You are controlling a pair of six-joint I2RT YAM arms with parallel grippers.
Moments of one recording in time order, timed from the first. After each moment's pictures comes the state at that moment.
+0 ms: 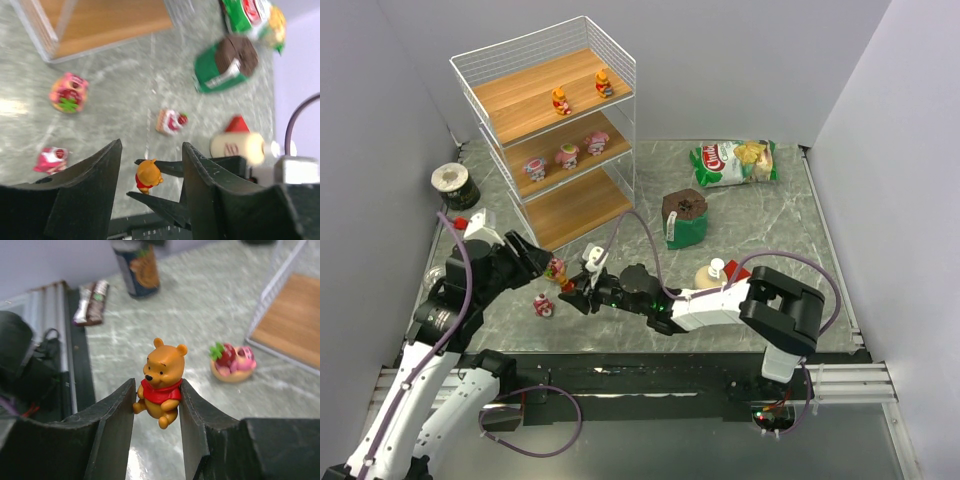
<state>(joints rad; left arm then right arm) -0.33 0.59 0.82 -0.67 -0.02 -0.74 1.16 1.72 0.81 0.83 -0.07 0.12</state>
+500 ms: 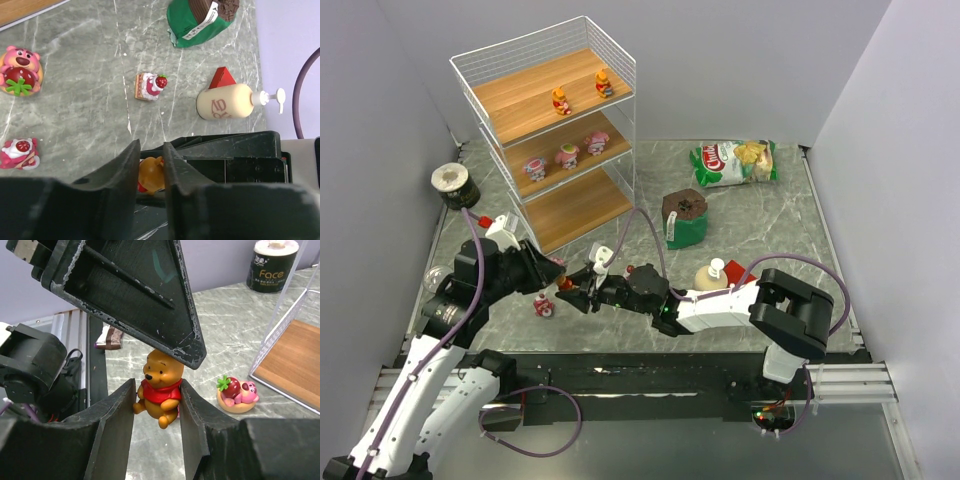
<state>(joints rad) -0.33 0.62 0.77 -0.64 0.25 -0.67 1.16 1.67 0.78 0.94 -0.13 0.09</state>
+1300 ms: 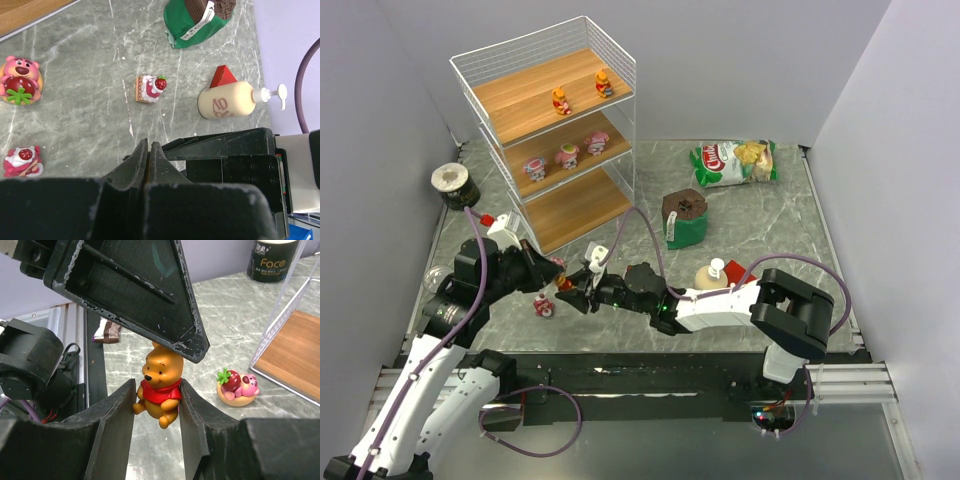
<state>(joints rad) -0.33 0.62 0.76 -0.61 0.27 -0.63 1.16 1.66 0.80 0.88 -0.12 0.09</state>
